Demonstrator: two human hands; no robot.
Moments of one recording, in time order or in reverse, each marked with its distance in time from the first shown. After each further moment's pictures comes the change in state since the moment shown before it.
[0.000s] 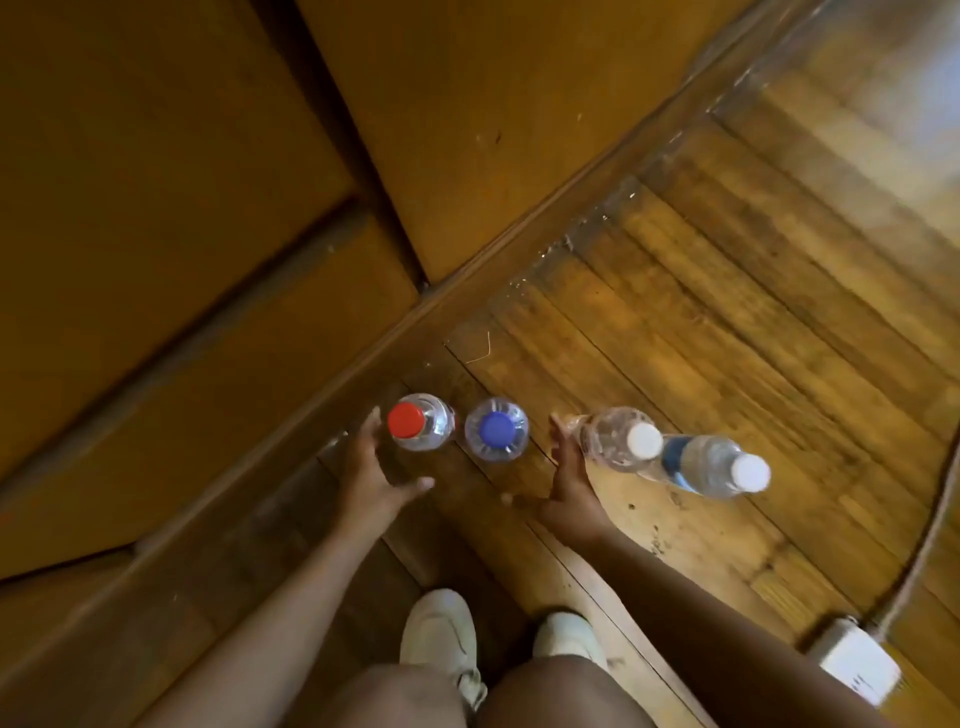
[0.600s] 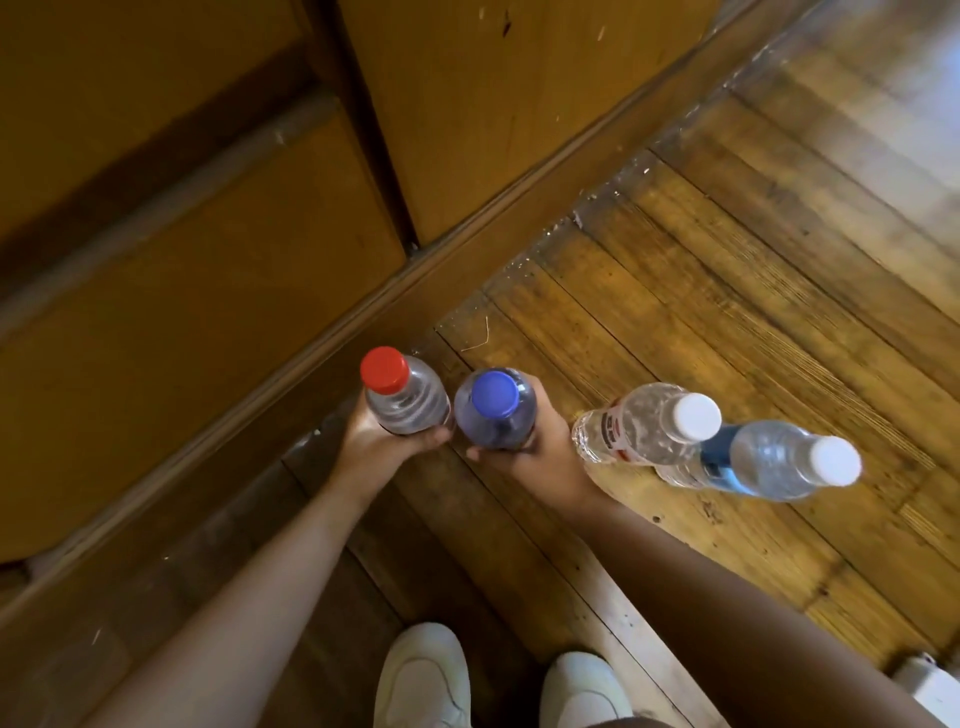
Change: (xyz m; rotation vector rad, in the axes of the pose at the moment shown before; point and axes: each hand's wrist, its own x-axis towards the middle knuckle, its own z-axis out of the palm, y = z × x) left_hand 0.057 -0.007 0.028 -0.345 -0.057 0.224; right_hand 0.068 0.011 0.024 0.143 0.088 -0.429
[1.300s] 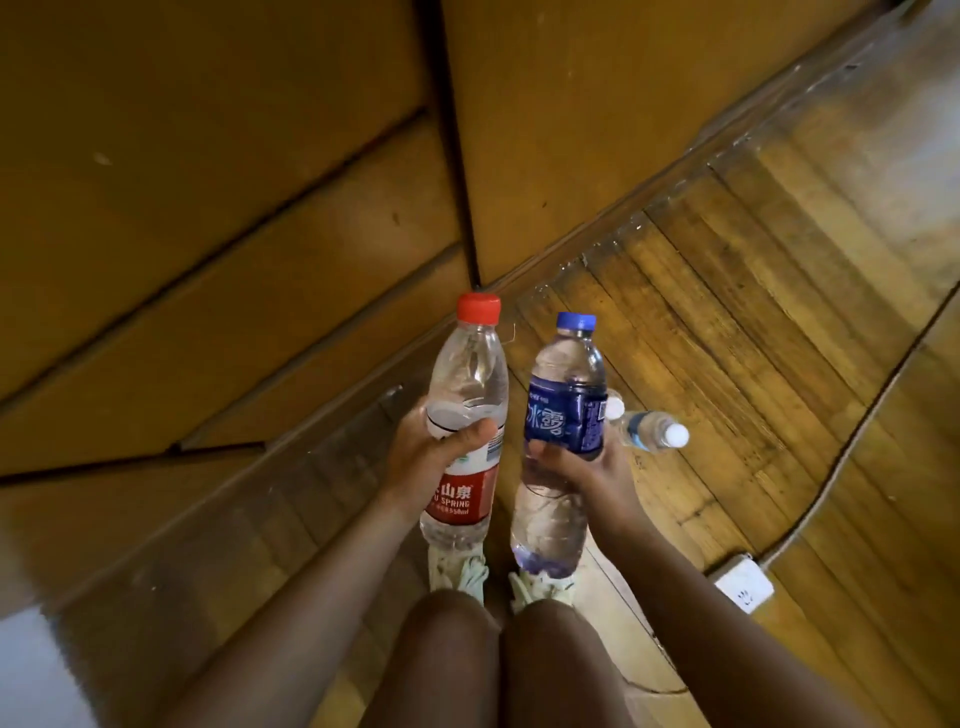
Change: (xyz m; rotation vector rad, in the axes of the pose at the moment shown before) left_hand -0.196 0.241 -0.024 -0.186 -0.034 -0.130; right_hand -0.129 -0.276 -0.032 0.284 0.061 0.399
